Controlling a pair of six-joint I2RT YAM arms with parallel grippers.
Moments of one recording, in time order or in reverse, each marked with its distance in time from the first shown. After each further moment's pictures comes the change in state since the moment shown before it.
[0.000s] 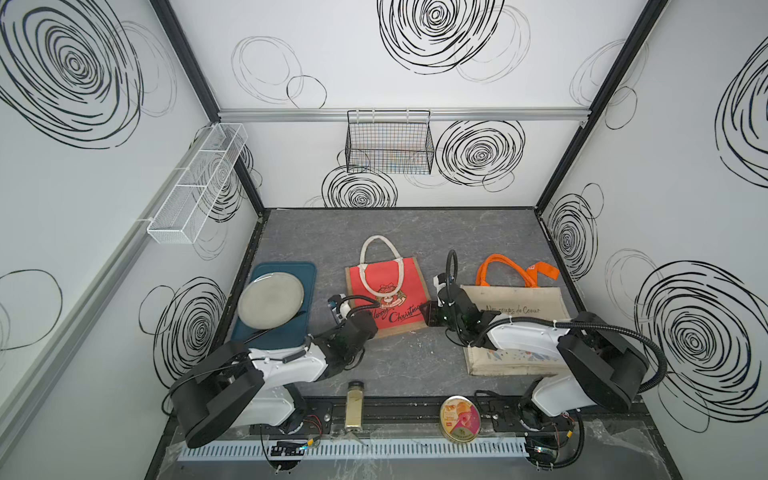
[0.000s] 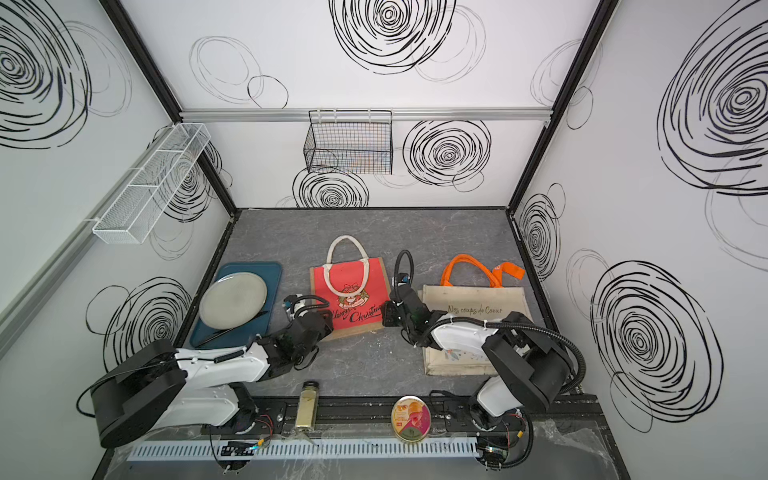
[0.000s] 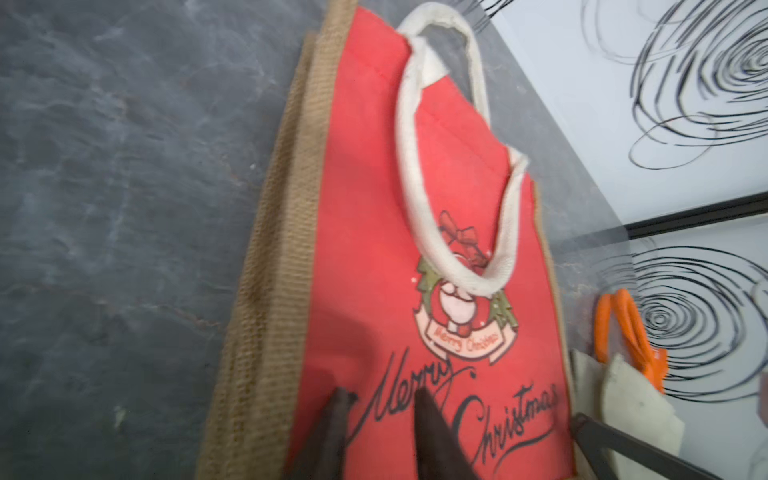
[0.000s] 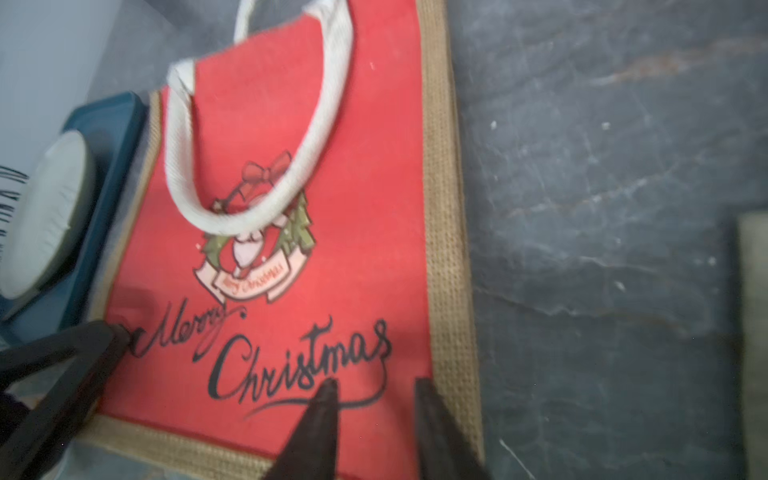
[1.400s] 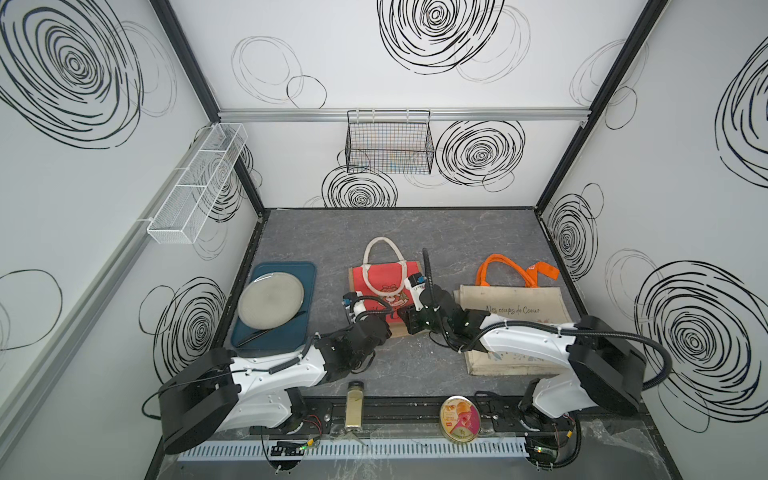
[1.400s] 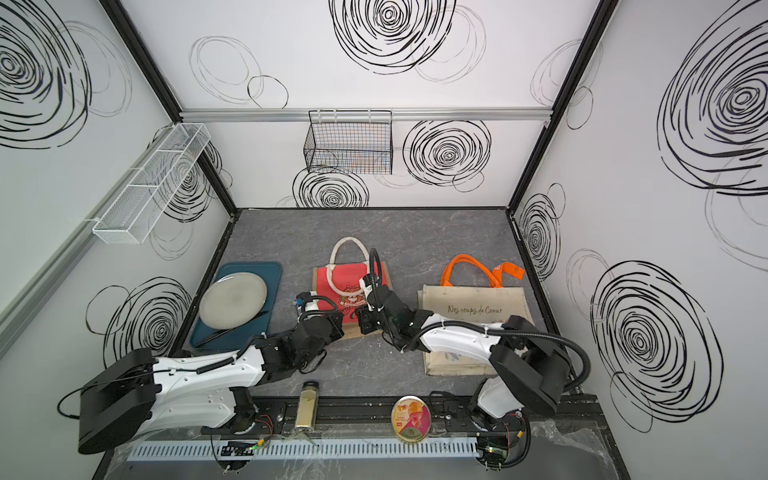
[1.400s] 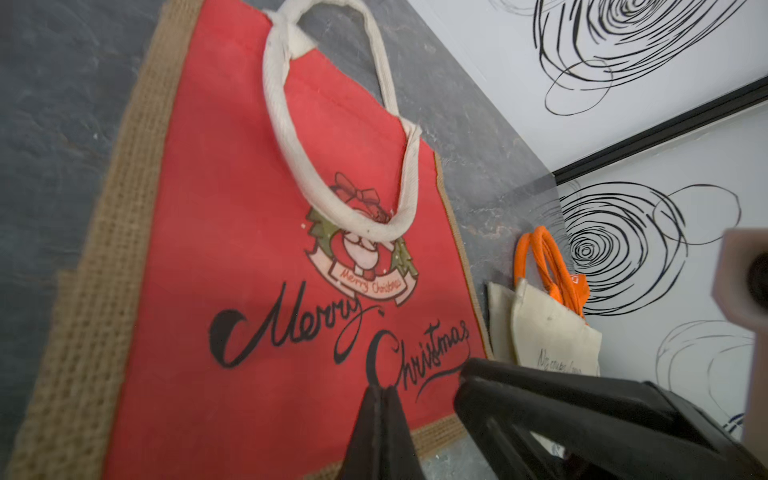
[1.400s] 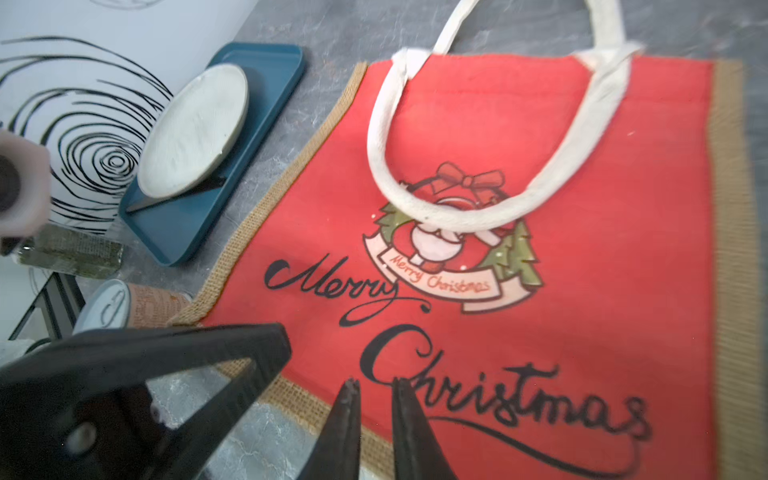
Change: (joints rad) left arm -0.188 -0.041 0.064 -0.086 -0.056 -0.020; right arm 0.195 0.050 0.125 -0.021 -0.050 -0.096
